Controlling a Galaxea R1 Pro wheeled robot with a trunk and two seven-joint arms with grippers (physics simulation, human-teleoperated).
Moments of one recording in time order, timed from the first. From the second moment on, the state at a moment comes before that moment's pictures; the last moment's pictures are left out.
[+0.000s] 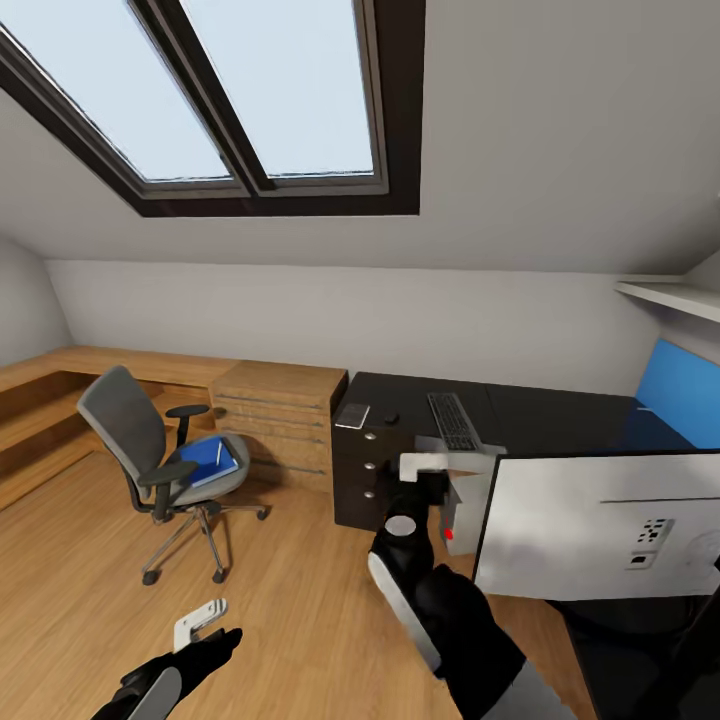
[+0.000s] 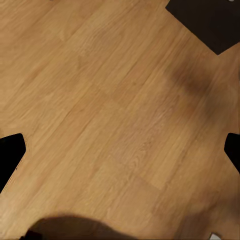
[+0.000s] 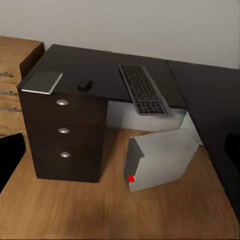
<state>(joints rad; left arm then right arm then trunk) -0.25 0.20 -0.26 -0.90 0.86 0.33 0.27 -0.53 0.17 0.57 -1.29 -0.22 0.48 -0.87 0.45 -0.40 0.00</state>
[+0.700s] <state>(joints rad) -0.25 0.23 -0.26 -0.91 0.63 0.17 0.27 -1.63 -0.02 0.40 -0.31 -0.40 1.04 -0.19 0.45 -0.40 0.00</state>
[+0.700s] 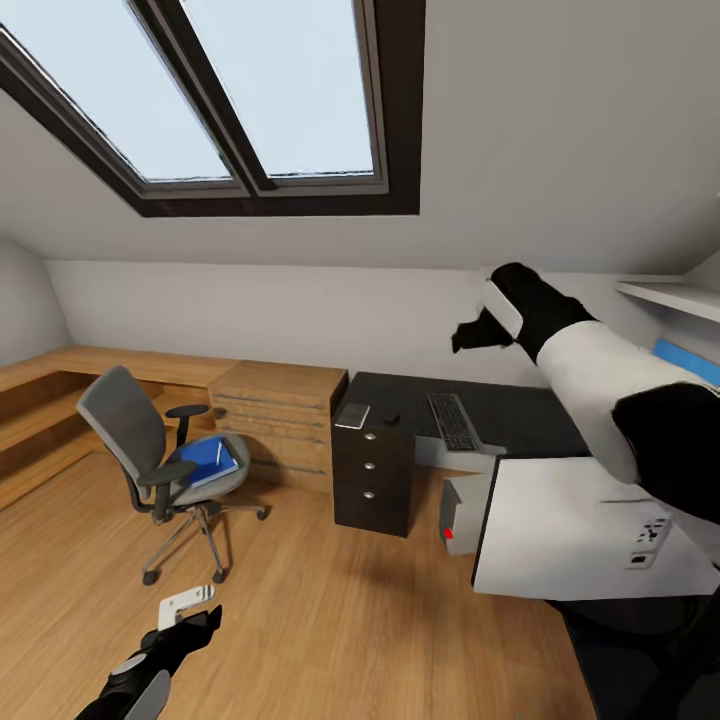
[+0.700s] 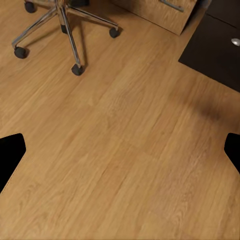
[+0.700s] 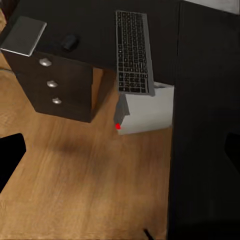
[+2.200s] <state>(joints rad) -0.25 0.22 -0.28 -0.92 0.62 0.16 0.27 -1.64 -0.20 0.40 -0.11 -0.44 1.04 -0.13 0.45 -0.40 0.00</state>
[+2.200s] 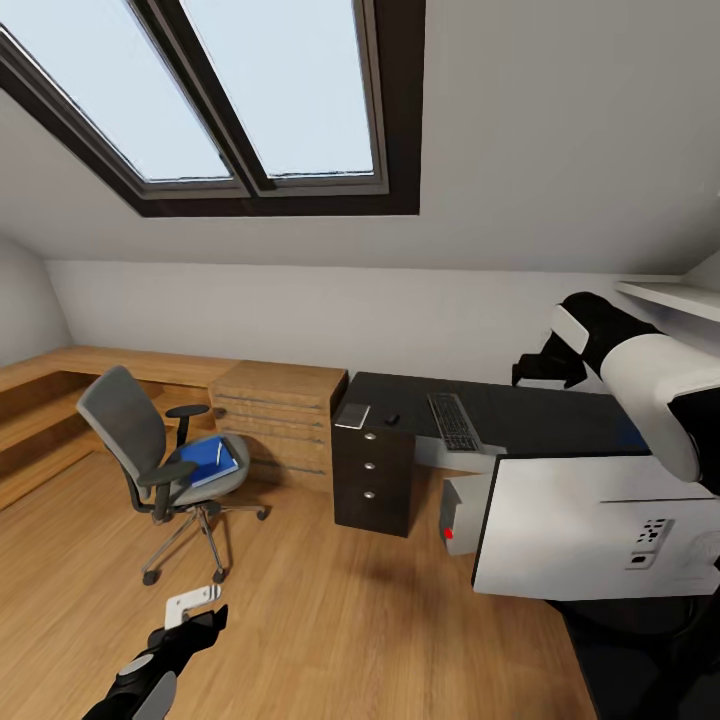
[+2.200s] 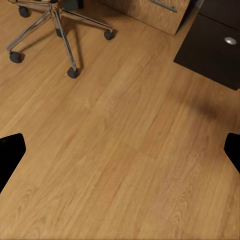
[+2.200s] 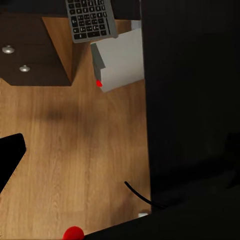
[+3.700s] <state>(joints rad) -0.25 0.22 -0.28 -0.92 0.62 0.16 0.27 -1.64 -0.20 0.41 -0.12 -0.44 1.04 -0.13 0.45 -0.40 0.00</state>
